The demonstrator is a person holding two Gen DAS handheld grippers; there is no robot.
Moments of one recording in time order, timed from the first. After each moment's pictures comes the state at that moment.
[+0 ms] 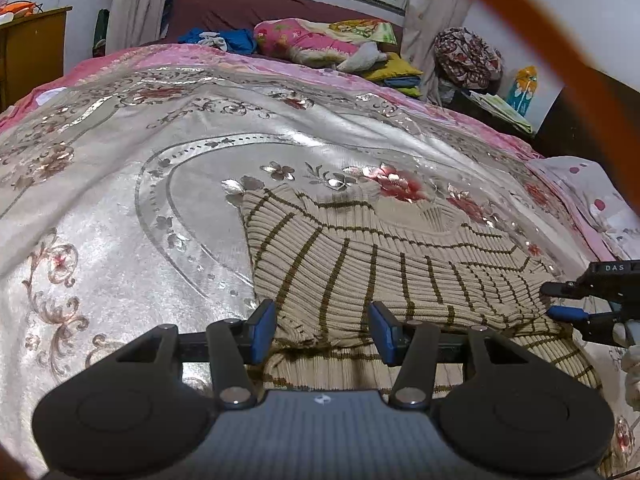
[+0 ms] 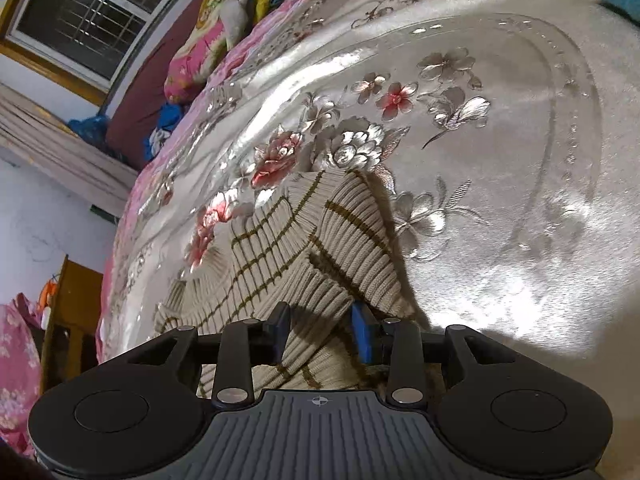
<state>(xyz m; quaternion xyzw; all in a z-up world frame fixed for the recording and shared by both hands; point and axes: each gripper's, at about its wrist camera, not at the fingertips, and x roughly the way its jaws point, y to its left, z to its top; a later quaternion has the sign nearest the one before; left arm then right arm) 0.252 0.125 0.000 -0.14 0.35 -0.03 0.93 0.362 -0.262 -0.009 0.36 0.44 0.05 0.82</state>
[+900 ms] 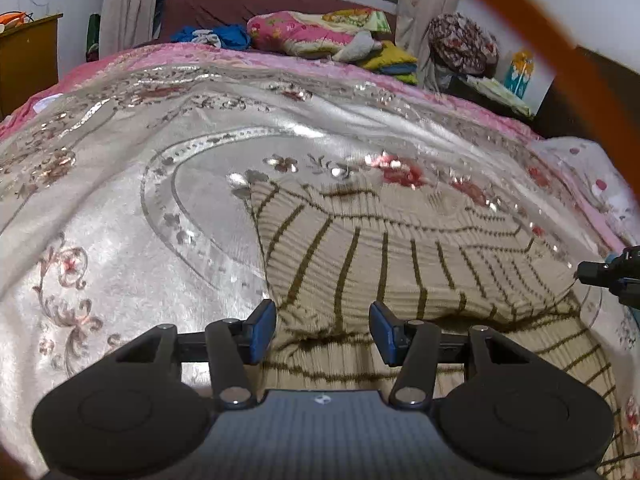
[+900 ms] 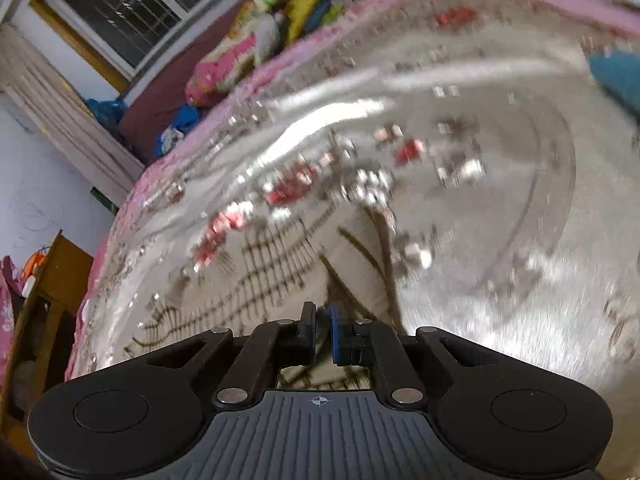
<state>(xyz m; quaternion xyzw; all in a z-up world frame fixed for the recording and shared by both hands) 0.249 0.130 0.001 -0.11 0.36 -0.04 0.93 0.338 -0.258 0.036 0.27 0.39 0.06 0.88</state>
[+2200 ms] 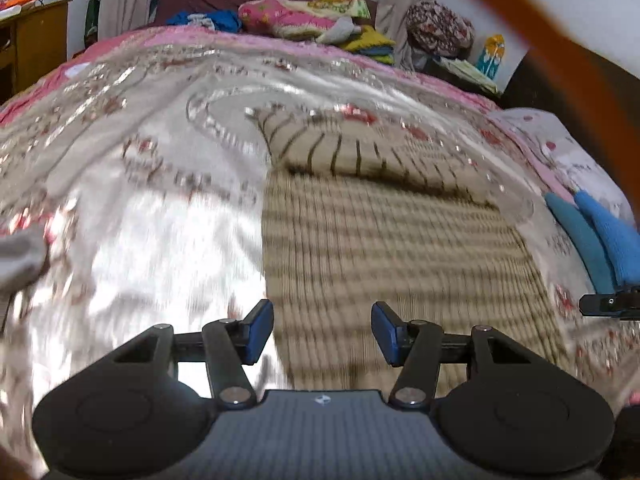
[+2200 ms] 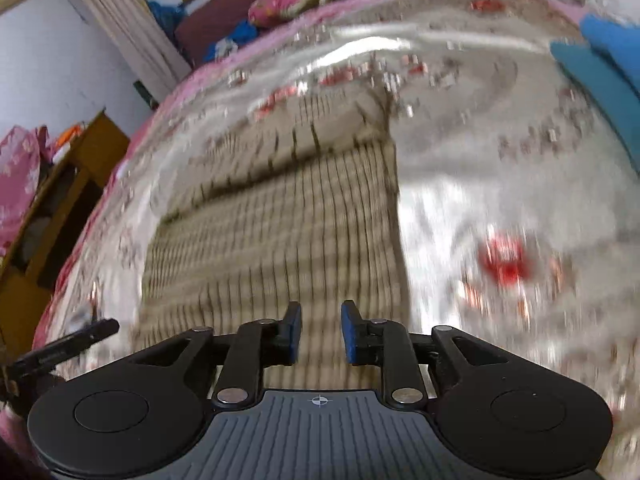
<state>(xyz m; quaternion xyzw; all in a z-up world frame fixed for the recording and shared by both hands) 0.054 0.126 0.018 -0.12 0.39 -0.07 0.91 0.119 -0.263 0.063 0.16 0.47 0.14 0.86</state>
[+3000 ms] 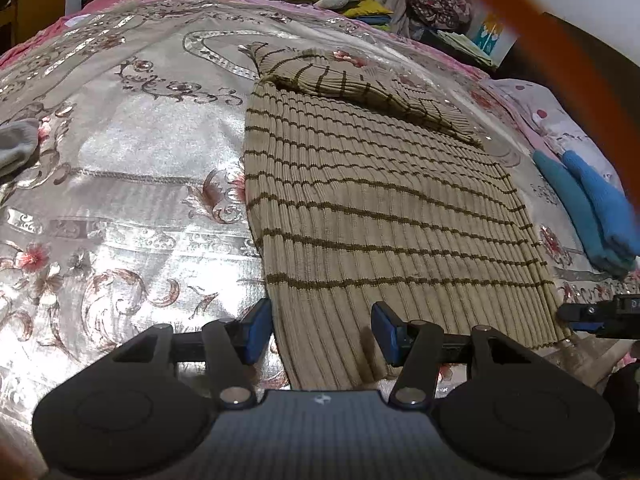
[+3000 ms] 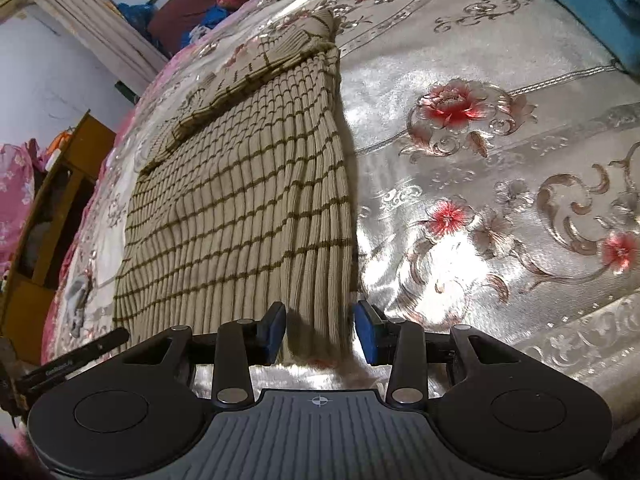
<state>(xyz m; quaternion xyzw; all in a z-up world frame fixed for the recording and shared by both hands) 0.007 0.105 -0.021 -0.14 0.43 -0.08 0.89 0.057 -0.287 0.003 0.23 0.50 0.12 0.83</state>
